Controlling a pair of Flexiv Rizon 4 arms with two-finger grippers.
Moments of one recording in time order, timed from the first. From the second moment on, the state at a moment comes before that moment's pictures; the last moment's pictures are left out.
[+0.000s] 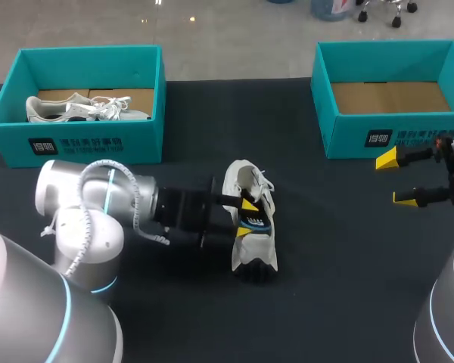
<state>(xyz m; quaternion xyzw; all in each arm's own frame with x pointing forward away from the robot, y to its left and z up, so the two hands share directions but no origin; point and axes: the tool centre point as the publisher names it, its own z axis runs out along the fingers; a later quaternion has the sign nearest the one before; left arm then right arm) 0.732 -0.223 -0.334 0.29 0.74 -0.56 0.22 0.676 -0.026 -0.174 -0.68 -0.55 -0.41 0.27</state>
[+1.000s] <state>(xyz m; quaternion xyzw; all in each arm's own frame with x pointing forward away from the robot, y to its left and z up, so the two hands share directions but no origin) 0.720 -0.215 -0.332 0.31 0.74 -0.56 0.21 0.676 -0.026 -0.174 -0.68 -0.55 -0.41 0.27</state>
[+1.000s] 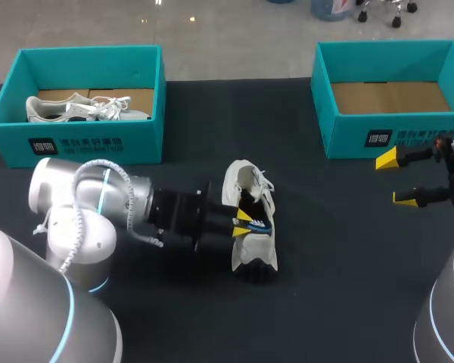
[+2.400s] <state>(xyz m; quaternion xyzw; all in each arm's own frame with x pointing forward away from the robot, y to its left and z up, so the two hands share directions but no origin) 0.723 -0.185 -0.287 0.35 0.81 -0.47 -0.05 0.676 -0.026 -0.174 -0.68 -0.55 -0.41 0.27</state>
